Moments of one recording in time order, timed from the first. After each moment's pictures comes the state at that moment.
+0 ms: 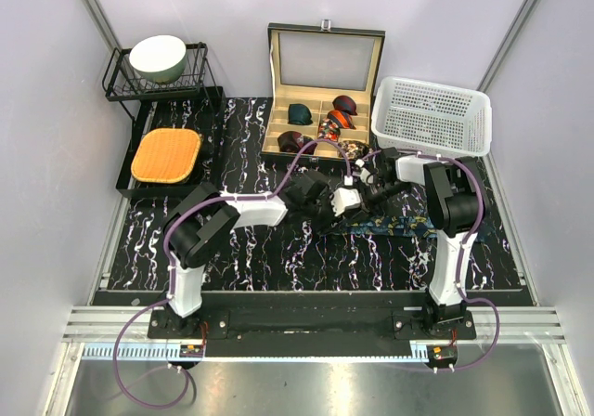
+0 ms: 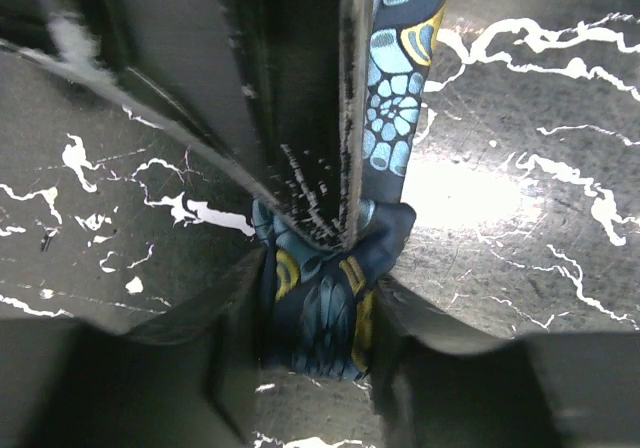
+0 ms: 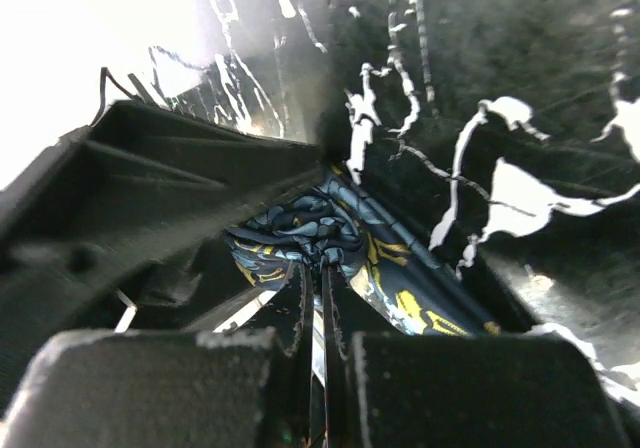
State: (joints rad) left arm -0.83 1.95 1.13 0.02 0.41 0.38; right arm 0.21 2.07 1.23 -0.70 -0.92 0.13
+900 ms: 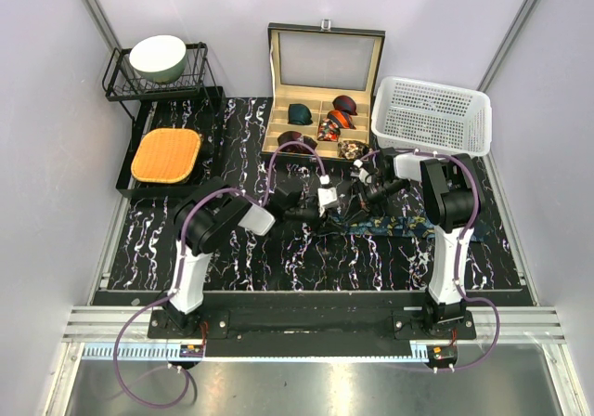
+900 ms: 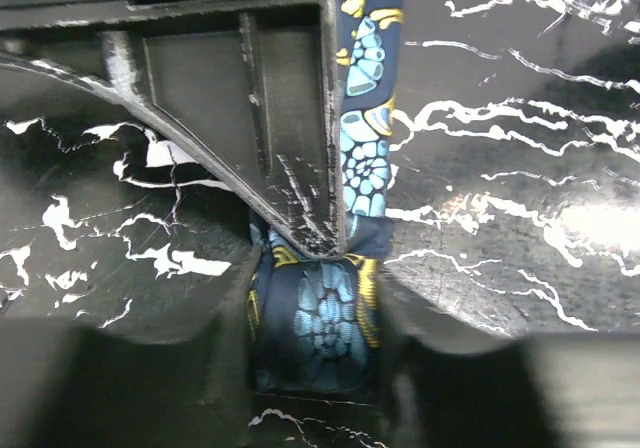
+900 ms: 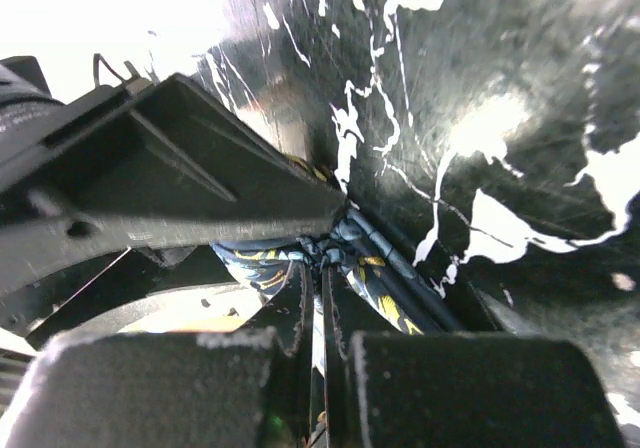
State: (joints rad) left arm -0.72 2.08 0.88 0.80 0.76 0.15; right arm 0.21 2.13 1.28 -0.76 -0.93 0.07
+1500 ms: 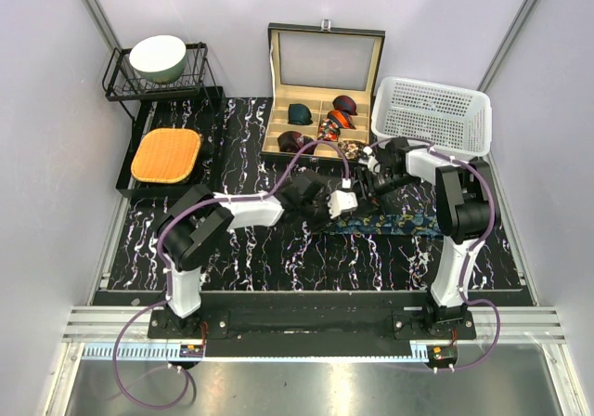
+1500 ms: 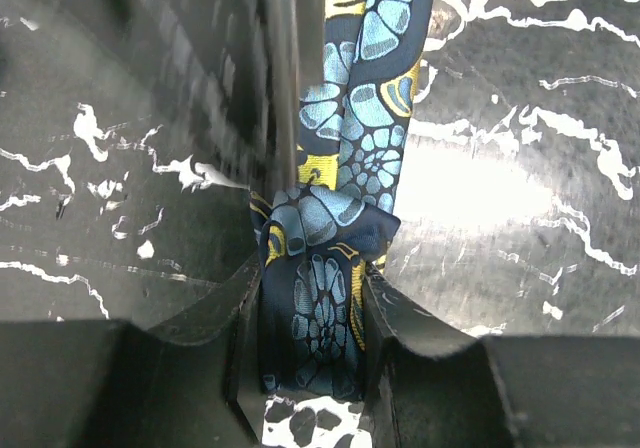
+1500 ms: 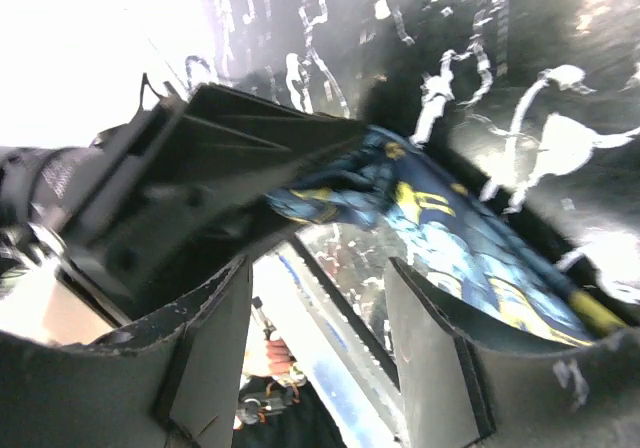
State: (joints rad) left arm -0.81 1.90 1.07 0.02 0.43 0.44; right arm 0.17 1.99 1.27 -0.76 -0.96 0.10
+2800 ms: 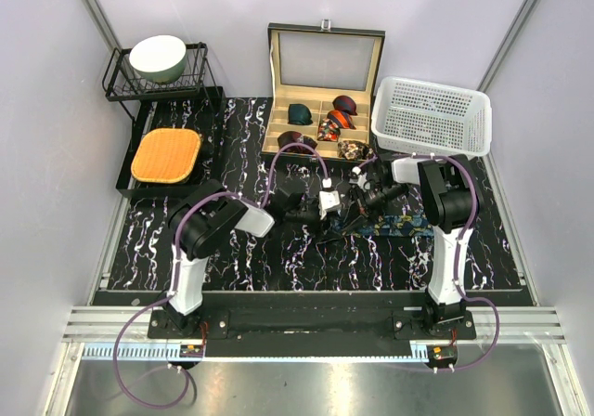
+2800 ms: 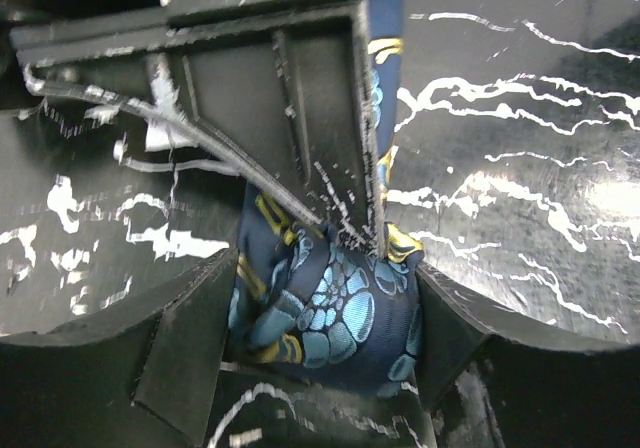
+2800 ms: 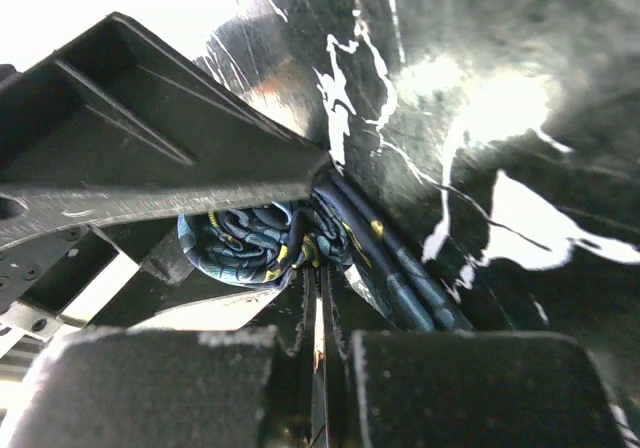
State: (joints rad) left arm -0.75 2.01 0.87 0.67 0.69 0.24; right arm 0.23 2.13 1.23 -0.75 -0.95 0.10
